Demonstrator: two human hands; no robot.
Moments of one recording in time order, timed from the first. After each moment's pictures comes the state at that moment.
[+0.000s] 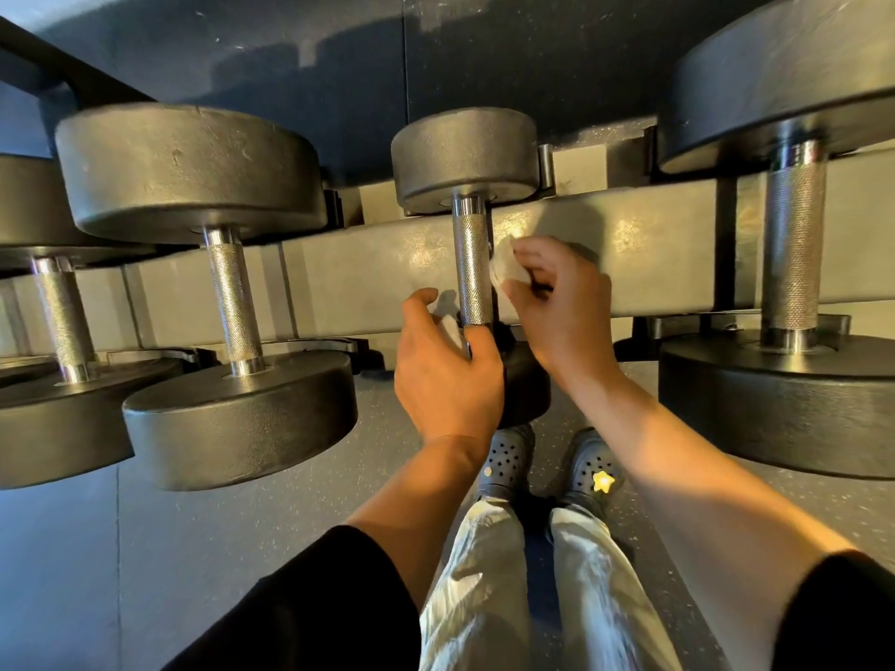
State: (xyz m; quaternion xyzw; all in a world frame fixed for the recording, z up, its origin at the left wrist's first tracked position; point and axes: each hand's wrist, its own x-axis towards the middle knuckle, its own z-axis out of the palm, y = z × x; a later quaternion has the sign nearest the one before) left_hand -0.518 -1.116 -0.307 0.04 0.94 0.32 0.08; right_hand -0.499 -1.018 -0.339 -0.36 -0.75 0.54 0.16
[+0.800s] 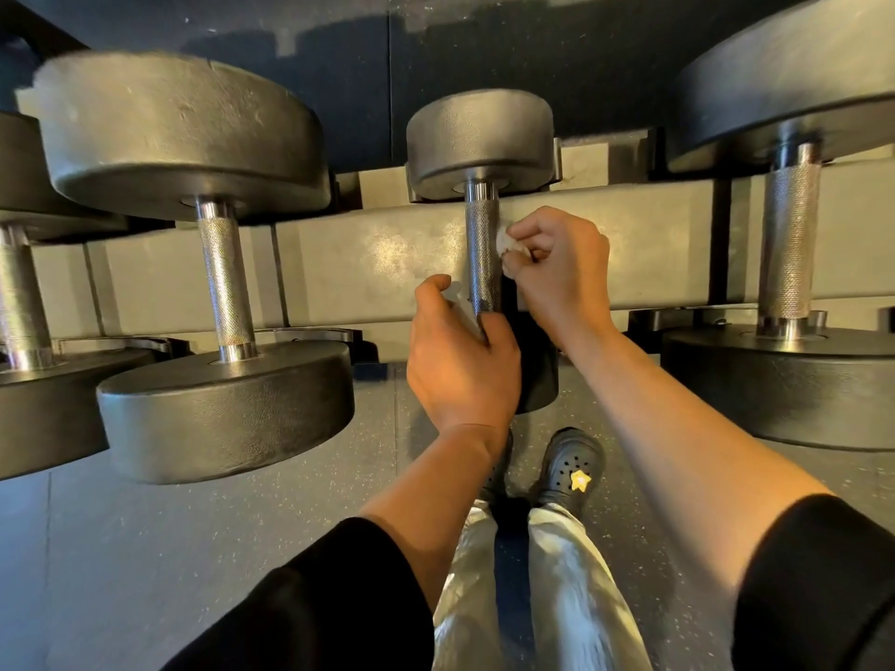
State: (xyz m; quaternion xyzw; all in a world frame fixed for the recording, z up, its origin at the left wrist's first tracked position) left_hand -0.520 -1.122 -0.314 0.03 0.93 0.35 0.09; right_hand -0.524 -1.017 -0.333 -0.38 -0.76 0.50 0.13
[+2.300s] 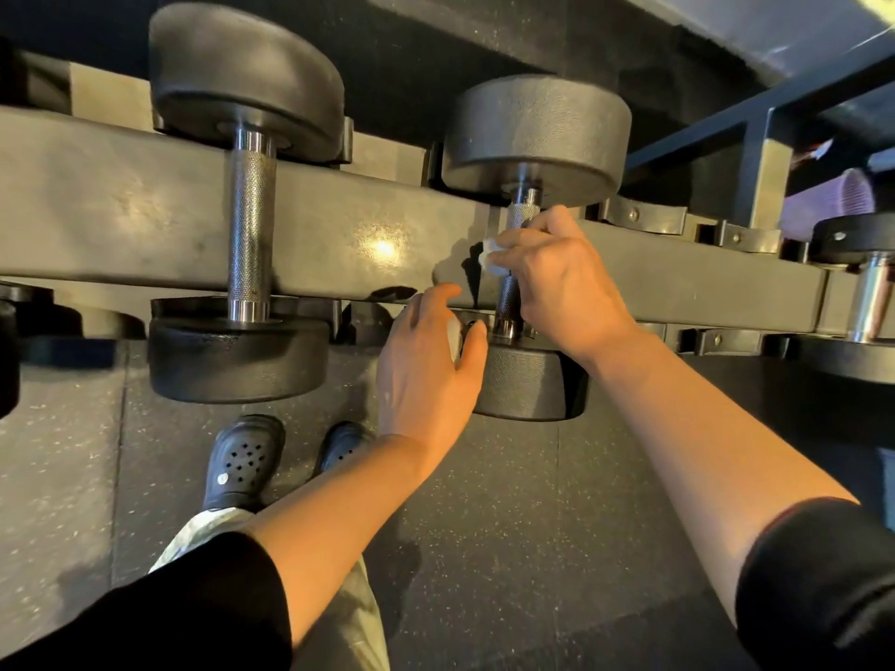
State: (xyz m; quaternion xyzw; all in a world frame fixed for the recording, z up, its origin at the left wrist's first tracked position) left_hand -0.426 -1.037 -0.305 0.21 0.80 0.49 0.27; right_hand -0.401 -0.877 -0.269 -0.11 -0.99 0.01 -0.10
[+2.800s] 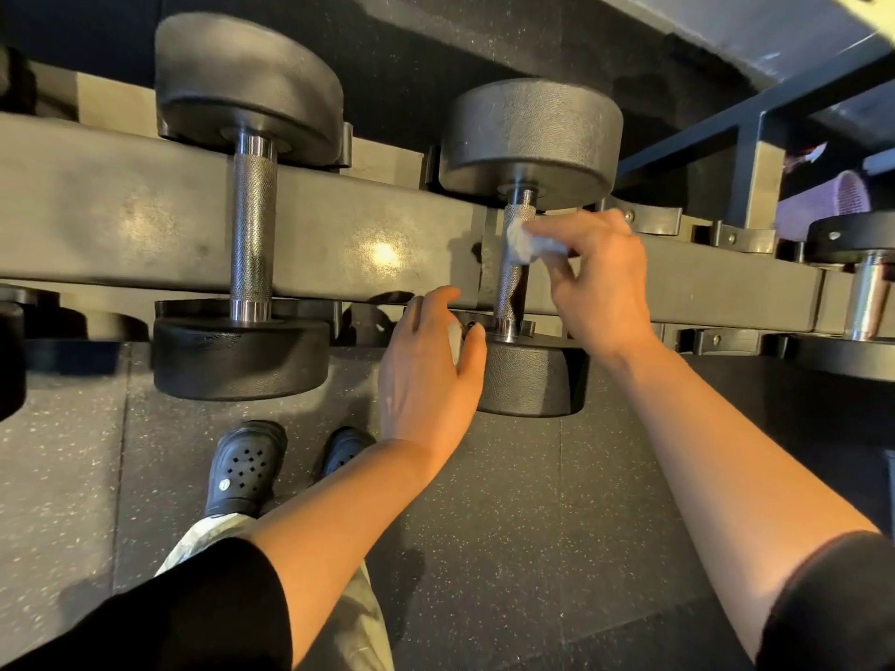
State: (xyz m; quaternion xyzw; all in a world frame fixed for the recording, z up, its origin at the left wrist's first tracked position) left_hand -0.420 -1.041 -0.303 0.21 0.80 0.50 0.26; right_hand -0.387 -0.877 -0.252 -0.30 -0.95 0.12 0.05
